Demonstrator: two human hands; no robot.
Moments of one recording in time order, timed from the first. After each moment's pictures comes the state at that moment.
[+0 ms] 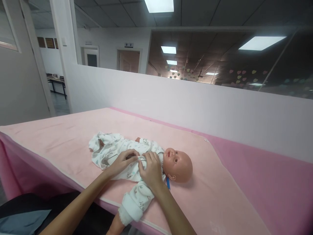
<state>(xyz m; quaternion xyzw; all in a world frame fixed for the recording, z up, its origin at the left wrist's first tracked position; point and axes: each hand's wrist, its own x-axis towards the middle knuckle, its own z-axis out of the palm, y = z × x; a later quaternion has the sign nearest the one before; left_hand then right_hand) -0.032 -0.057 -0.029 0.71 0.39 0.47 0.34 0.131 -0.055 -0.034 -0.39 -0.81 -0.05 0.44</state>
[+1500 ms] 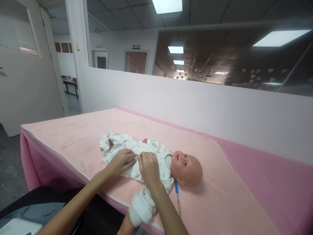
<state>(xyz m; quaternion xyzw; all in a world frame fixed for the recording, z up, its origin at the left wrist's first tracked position) -0.076 -0.069 -0.030 0.81 0.48 0.34 0.05 0.089 -0.046 -0.036 -0.37 -0.84 -0.13 0.39</state>
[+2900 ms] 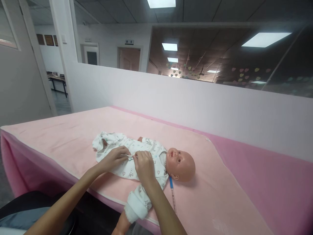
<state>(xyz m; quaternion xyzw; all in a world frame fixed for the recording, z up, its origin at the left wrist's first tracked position) -0.088 -0.060 -0.022 0.79 0.46 0.37 0.19 0.090 -0.050 -0.036 -0.38 -0.83 -0.11 0.39</state>
